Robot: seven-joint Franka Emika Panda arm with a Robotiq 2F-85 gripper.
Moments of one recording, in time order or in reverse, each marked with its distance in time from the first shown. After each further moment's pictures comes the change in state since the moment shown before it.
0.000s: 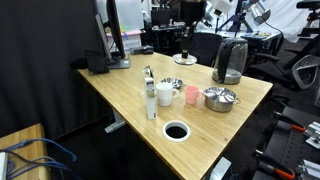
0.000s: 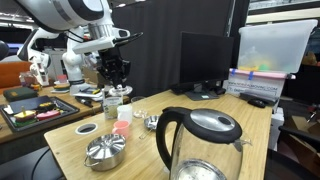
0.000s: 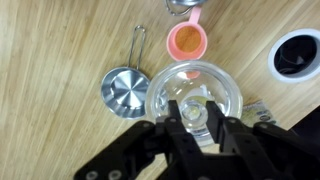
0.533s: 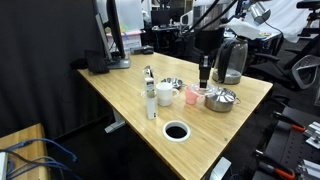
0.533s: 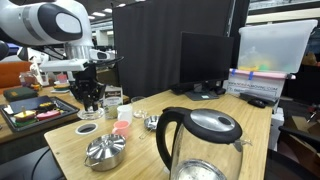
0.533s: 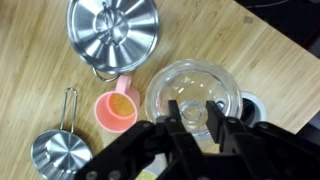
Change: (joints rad) arm 0.051 -0.039 0.063 -0.198 0.140 0.003 0.016
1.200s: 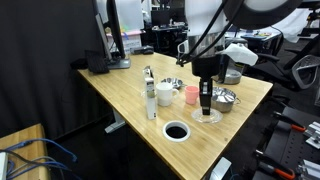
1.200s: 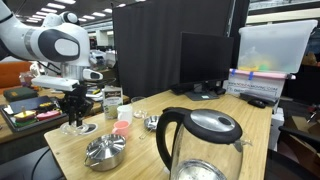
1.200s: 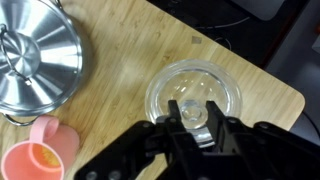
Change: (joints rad) arm 0.036 0.141 0.046 -0.004 0.164 0.027 0.004
